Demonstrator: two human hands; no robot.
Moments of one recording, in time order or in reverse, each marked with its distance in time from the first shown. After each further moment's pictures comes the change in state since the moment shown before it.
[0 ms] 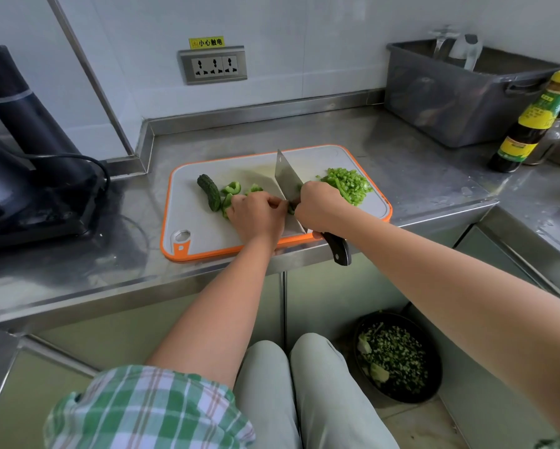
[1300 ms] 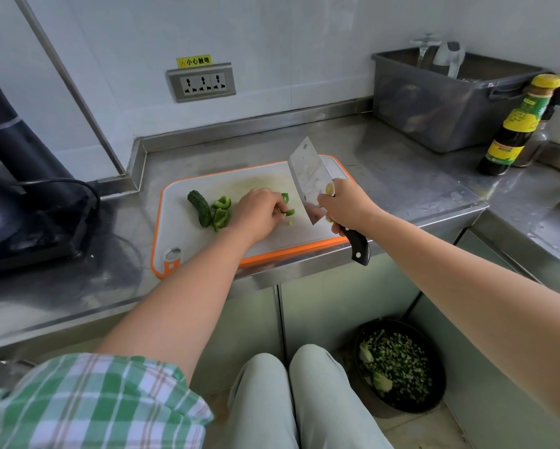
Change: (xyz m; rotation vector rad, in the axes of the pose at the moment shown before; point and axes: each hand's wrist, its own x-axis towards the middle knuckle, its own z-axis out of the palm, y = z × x) left_hand 0.037 0.011 -0.012 0.224 -0.392 0.558; right_hand 0.015 0.062 -0.022 0.519 0.052 0.114
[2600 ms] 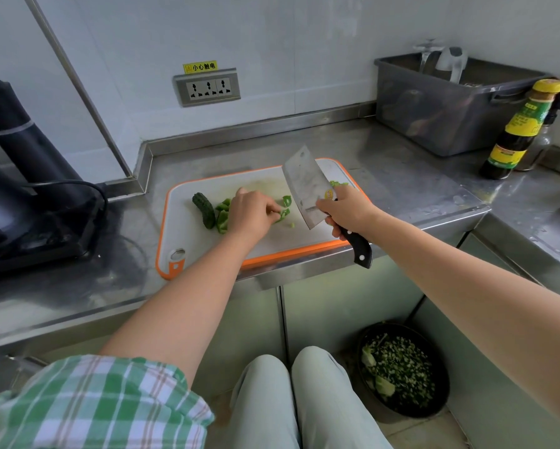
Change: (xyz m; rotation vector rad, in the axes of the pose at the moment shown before) left_hand -0.009 0.000 -0.006 -0.059 0.106 -0.184; right_hand -0.007 0.002 -0.001 0.110 -0.081 -0.033
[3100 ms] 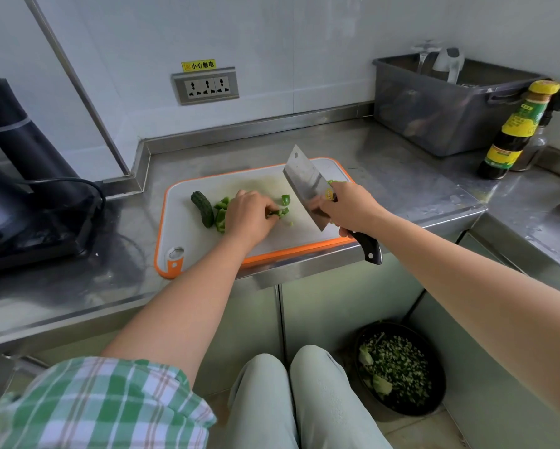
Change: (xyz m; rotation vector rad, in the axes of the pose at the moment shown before) left_hand -0.006 -0.002 -0.001 0.135 0.010 0.065; right_hand -0.001 -0.004 -0.005 -0.338 0.099 -0.070
